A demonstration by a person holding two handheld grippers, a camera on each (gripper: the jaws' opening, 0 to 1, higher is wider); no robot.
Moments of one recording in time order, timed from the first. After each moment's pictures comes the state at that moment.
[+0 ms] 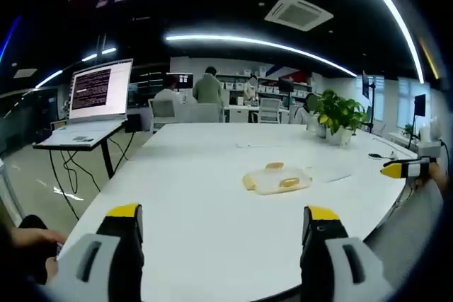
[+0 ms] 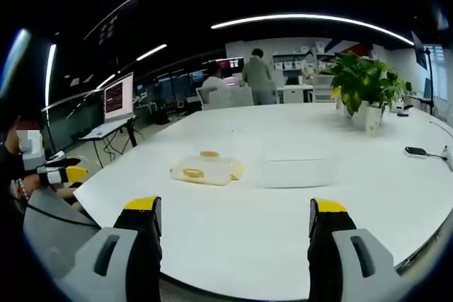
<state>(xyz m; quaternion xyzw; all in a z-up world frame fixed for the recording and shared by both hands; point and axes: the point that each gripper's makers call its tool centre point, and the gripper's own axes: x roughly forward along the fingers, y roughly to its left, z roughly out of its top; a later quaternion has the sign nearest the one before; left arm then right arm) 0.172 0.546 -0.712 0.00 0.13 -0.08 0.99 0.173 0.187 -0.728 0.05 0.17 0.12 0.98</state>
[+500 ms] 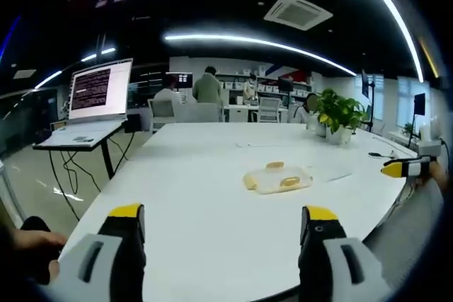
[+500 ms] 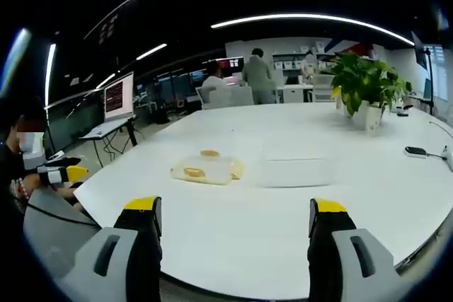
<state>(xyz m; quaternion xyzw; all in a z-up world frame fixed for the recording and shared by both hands) 0.172 0.547 -0.712 0.00 0.13 -0.08 0.99 0.171 0.189 -0.728 0.05 0.17 0.12 0.98</state>
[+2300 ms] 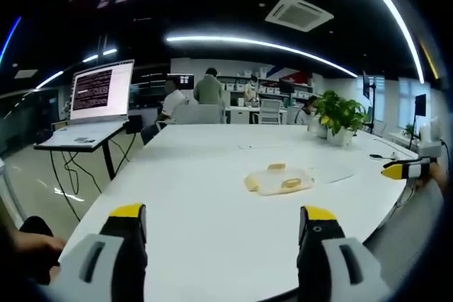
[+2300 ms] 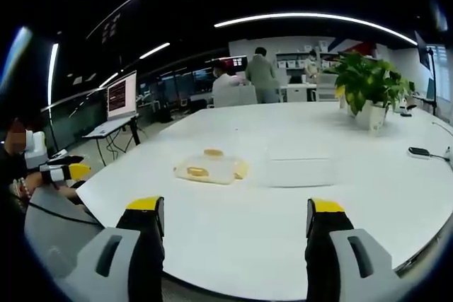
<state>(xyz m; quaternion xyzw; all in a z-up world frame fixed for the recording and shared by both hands) 0.173 0.549 -0.710 0.00 0.13 -0.07 0.99 0.173 0.193 -0.728 0.05 0.17 0.13 0.97</state>
